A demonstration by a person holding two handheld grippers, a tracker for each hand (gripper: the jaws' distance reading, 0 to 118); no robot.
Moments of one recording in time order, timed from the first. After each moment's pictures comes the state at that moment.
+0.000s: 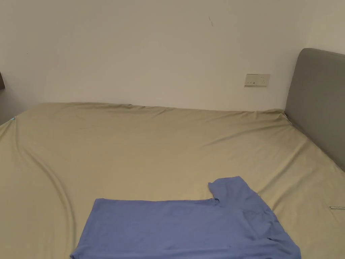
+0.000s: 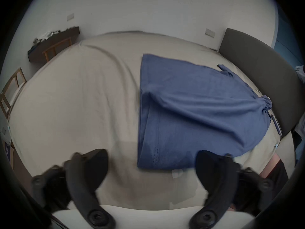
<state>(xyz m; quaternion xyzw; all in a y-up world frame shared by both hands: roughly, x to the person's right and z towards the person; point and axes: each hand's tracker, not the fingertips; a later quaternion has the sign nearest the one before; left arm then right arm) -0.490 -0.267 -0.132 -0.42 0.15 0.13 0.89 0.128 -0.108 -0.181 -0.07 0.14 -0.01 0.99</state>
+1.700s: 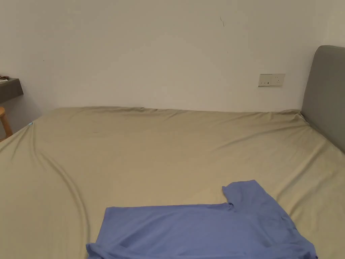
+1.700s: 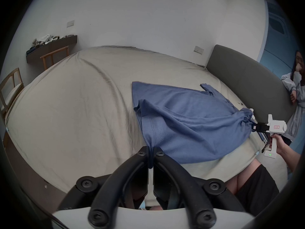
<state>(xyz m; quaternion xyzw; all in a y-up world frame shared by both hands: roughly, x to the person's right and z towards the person) -0.479 -0.194 -0.082 -0.34 0.11 0.15 0.92 0.101 -0.242 -0.367 -0.38 0.19 0.02 0.90</state>
